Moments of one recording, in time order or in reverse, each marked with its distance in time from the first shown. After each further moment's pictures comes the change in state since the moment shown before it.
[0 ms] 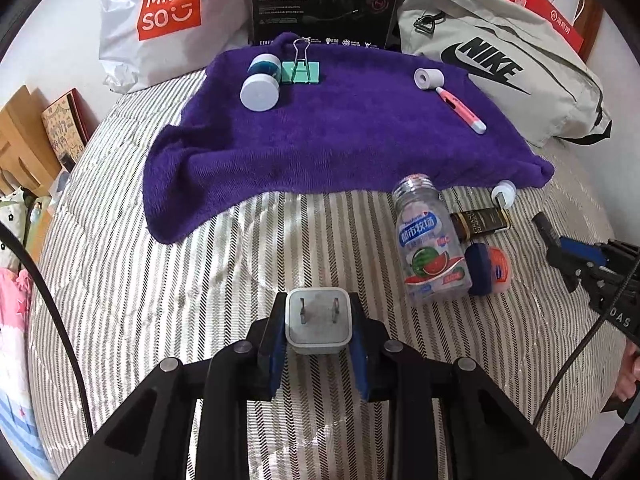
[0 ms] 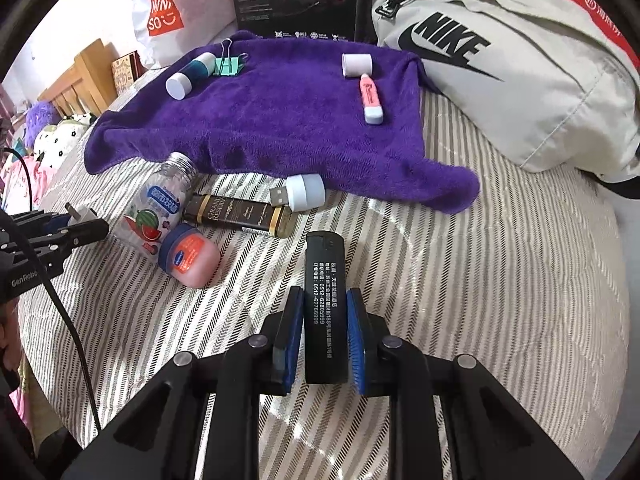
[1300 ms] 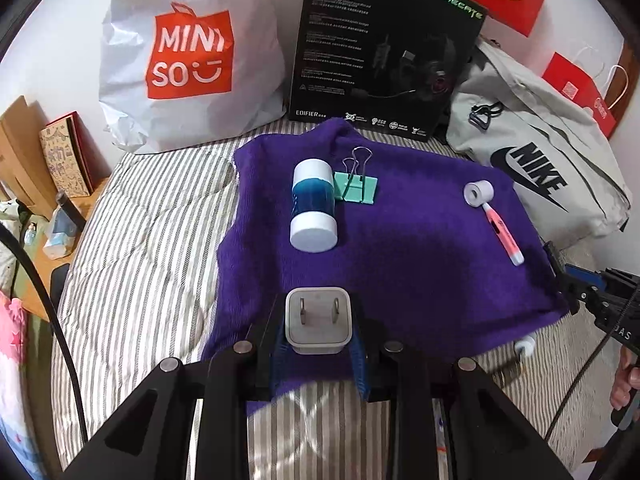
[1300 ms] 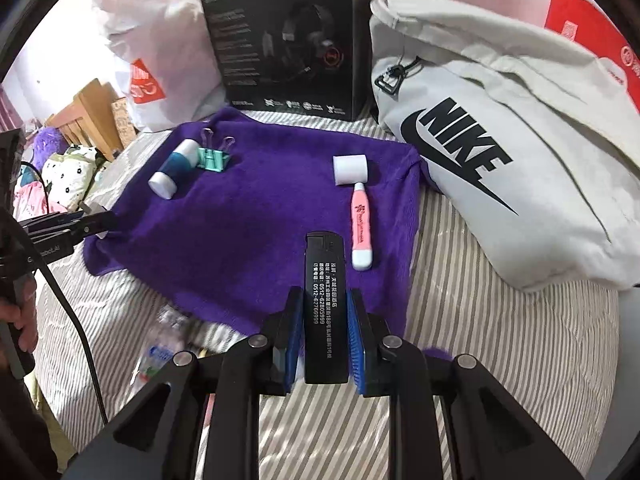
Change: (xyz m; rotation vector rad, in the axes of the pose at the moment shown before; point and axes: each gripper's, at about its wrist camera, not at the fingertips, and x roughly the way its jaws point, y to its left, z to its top) left arm 0.018 0.051 0.115 -0.083 -0.085 -0.037; right arm 0.006 -0.024 0.115 0.011 -0.054 0.052
